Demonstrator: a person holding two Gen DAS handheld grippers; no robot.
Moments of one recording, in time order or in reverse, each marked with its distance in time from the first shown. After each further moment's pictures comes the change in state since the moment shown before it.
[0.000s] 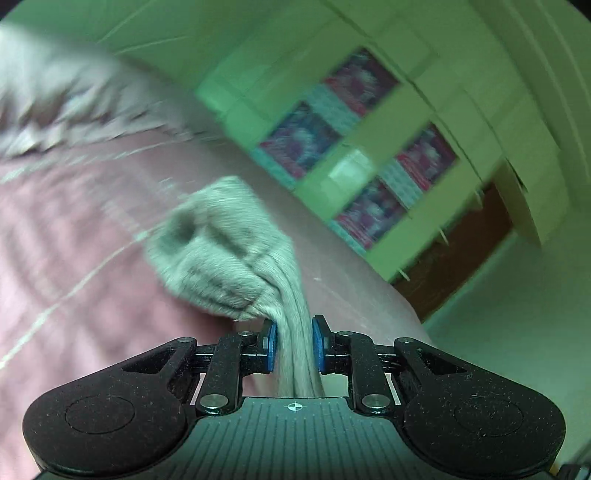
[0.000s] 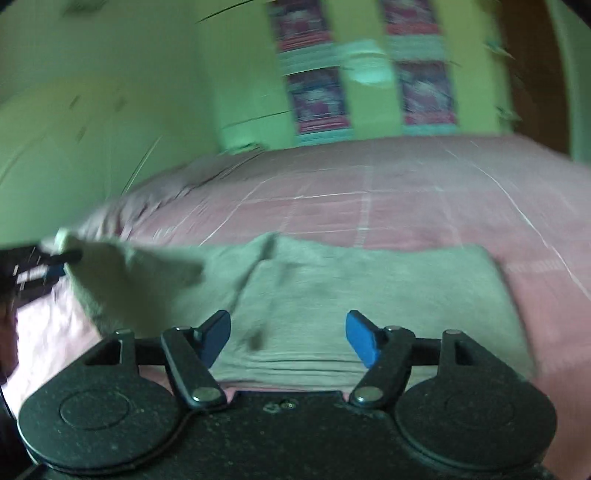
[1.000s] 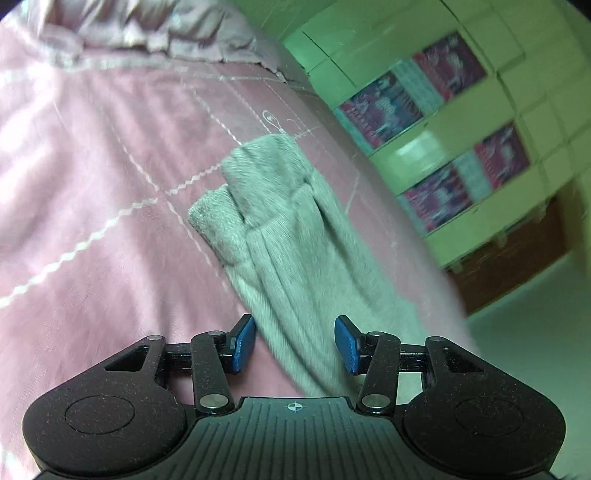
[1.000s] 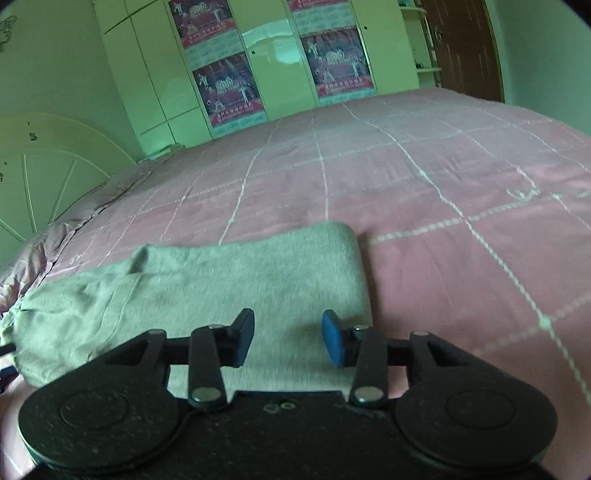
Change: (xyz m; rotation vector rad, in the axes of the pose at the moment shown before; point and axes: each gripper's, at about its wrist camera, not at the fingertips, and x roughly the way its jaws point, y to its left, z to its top) left arm -0.005 0.091 -0.045 -0.330 0.133 0.132; right arm 0.010 -0.110 -0.003 0.116 0.071 -0.162
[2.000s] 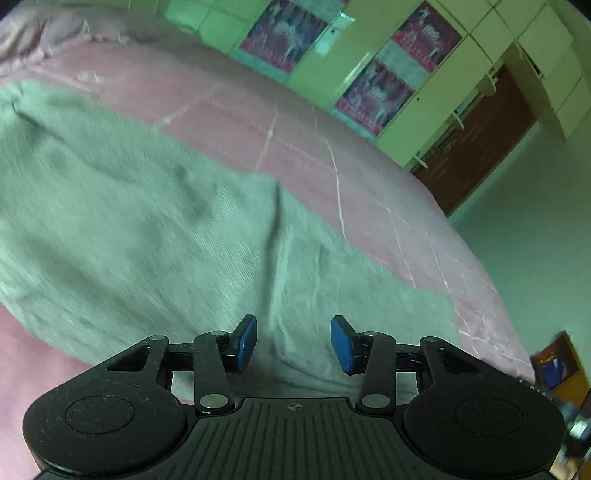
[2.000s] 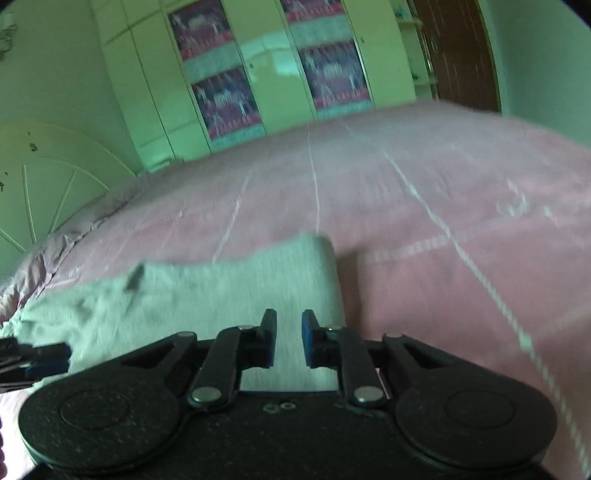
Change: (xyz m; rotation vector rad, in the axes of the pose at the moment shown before) left arm 0.084 -0.225 -0.122 0.408 0.155 0.043; right arm -0.001 -0.001 0.024 -0.023 -0.075 0.004
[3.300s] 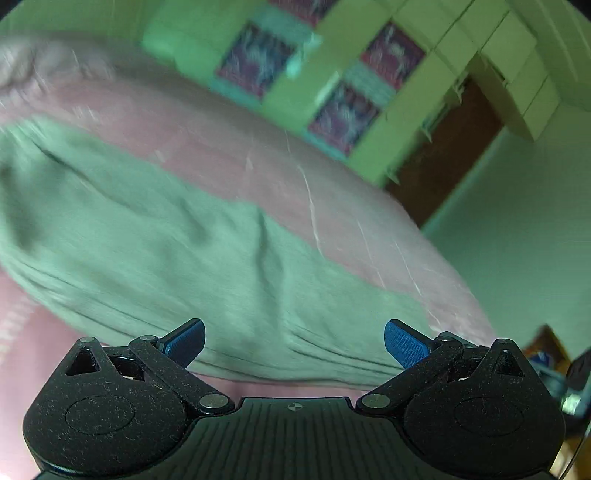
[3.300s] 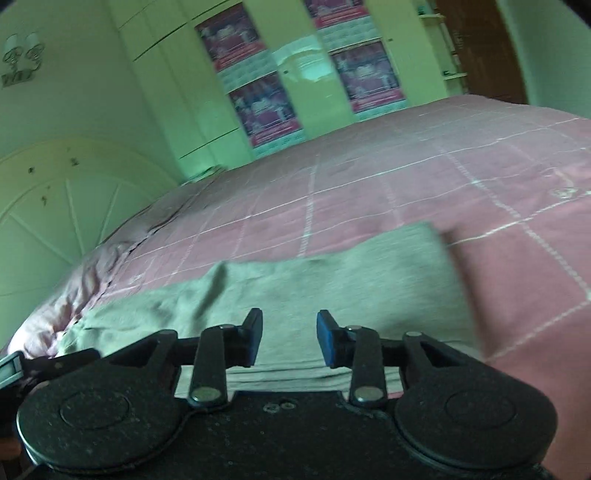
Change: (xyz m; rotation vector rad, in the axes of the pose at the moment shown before) left arm -0.065 0.022 -0.029 0.039 -0.007 -0.085; right arm -0.038 0.047 -0.017 0.082 -0.011 0.118
